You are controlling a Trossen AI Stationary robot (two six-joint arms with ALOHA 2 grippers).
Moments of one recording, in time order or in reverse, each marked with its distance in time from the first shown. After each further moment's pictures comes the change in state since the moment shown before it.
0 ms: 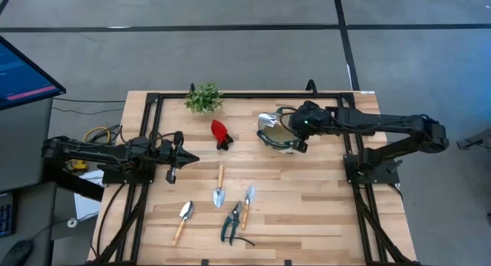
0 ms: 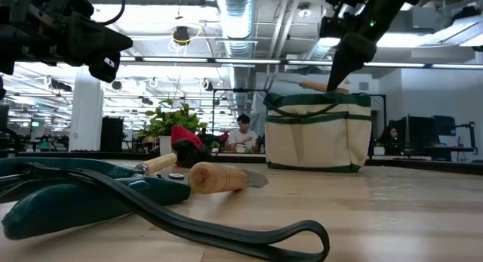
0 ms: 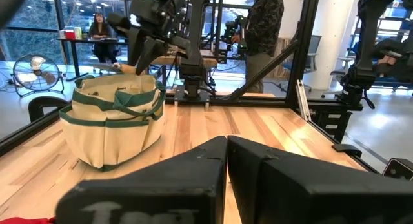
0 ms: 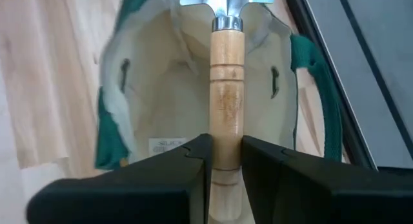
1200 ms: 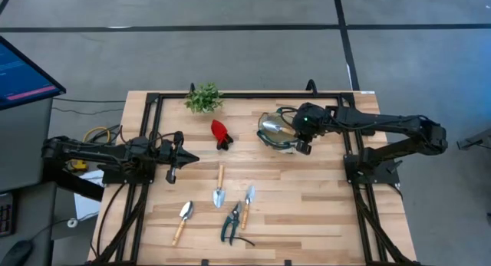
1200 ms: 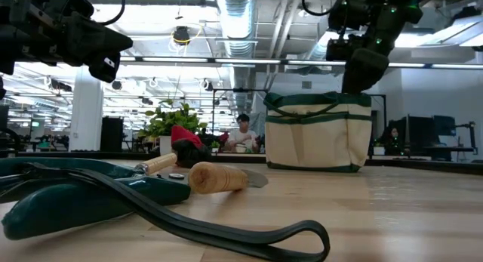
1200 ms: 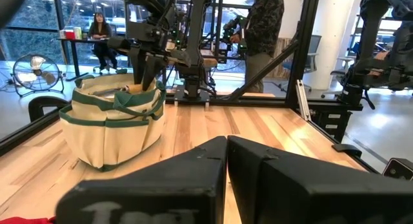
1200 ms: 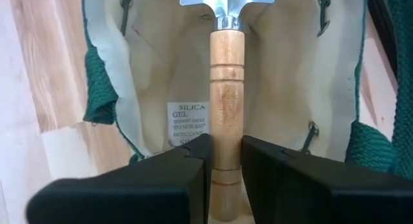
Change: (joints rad) left arm 0.000 0.000 0.000 0.000 0.000 0.000; right arm -0.101 -0.001 -0.095 0.002 -0.179 -0.007
